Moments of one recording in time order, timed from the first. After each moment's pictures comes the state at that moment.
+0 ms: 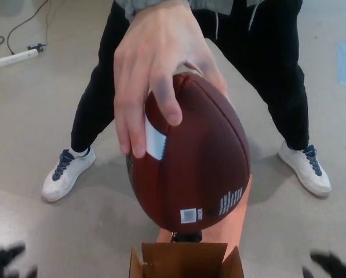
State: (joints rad) left_arm -0.25 0.42 0.15 1.02 0.01 -0.17 -0.15; right_arm -0.31 -0.28 0.07 1.07 -0.16 -0.16 -0.04
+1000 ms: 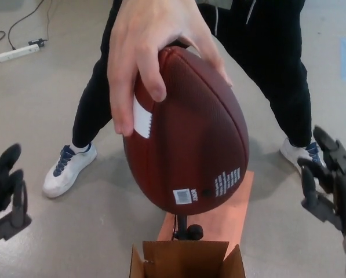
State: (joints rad) left_arm -0.13 0.37 0.24 0.45 -0.09 -0.32 -0.26; right_arm -0.23 -0.22 -0.04 0.45 -0.09 -0.40 -0.05
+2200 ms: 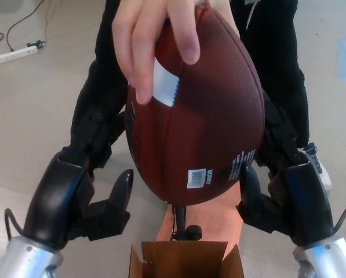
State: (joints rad) left_arm 0.08 0.26 -0.09 -0.50 -0.11 -0.01 -0.19; right_arm -0.01 -0.12 0.25 -0.27 -0.08 -0.20 0.00
